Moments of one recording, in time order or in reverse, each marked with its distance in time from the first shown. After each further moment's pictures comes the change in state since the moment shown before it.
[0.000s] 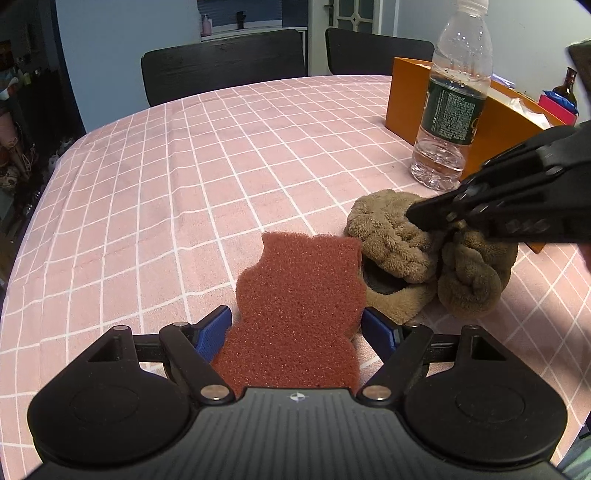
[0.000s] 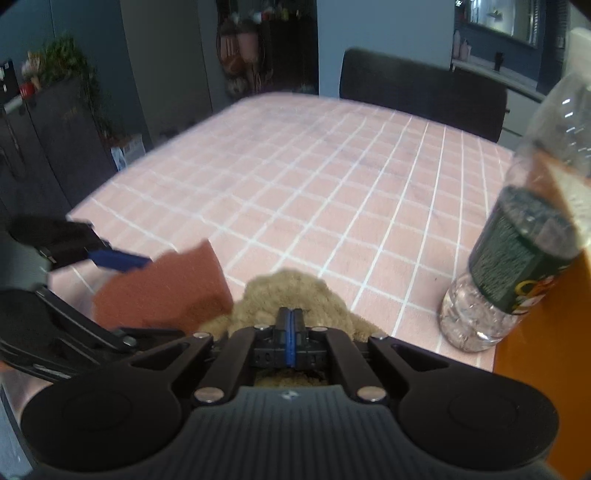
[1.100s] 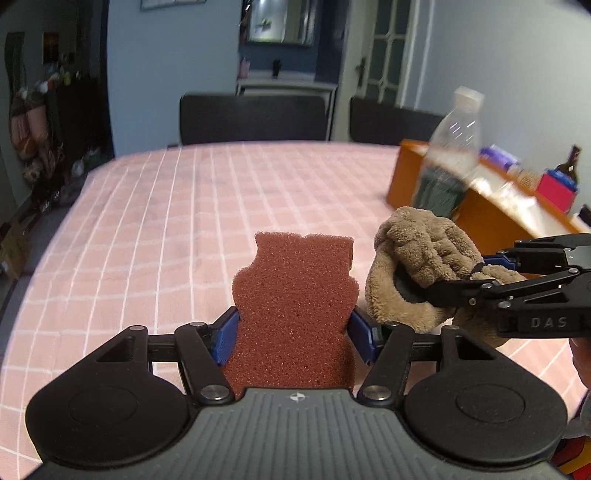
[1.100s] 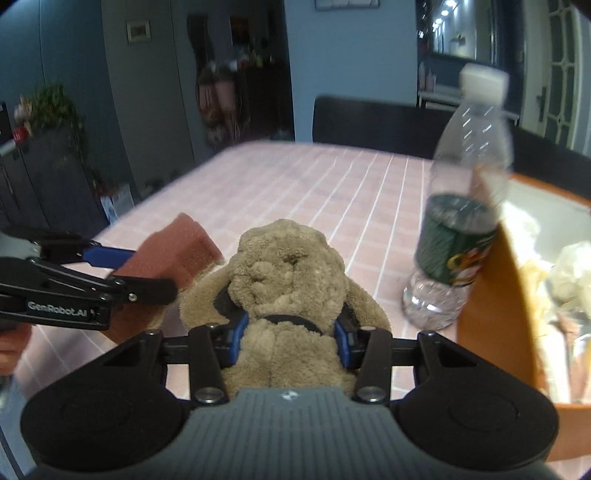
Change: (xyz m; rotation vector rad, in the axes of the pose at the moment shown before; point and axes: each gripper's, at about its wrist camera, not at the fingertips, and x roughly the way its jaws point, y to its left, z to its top) left arm -0.065 -0.011 0.005 -0.141 -0.210 0.000; right arm -0.065 0.001 -0.035 0.072 -0.162 -0.052
